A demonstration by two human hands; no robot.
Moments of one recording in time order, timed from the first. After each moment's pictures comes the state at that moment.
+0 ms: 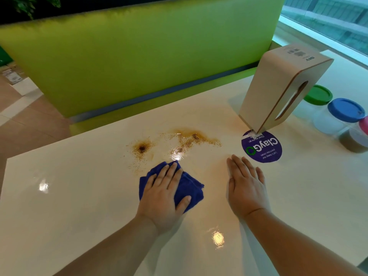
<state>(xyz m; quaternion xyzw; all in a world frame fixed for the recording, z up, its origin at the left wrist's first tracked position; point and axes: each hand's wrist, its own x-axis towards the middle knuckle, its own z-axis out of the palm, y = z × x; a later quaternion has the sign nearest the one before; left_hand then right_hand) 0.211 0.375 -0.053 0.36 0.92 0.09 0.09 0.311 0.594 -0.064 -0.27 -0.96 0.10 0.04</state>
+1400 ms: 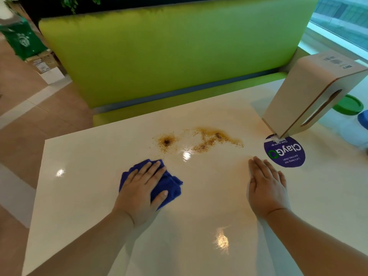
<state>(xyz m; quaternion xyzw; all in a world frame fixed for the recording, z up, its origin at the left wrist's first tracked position) 0.178 0.269 -0.055 0.31 0.94 0.10 0.08 0.307 0.591 -0.060 -0.26 -0.96 0.08 0.03</state>
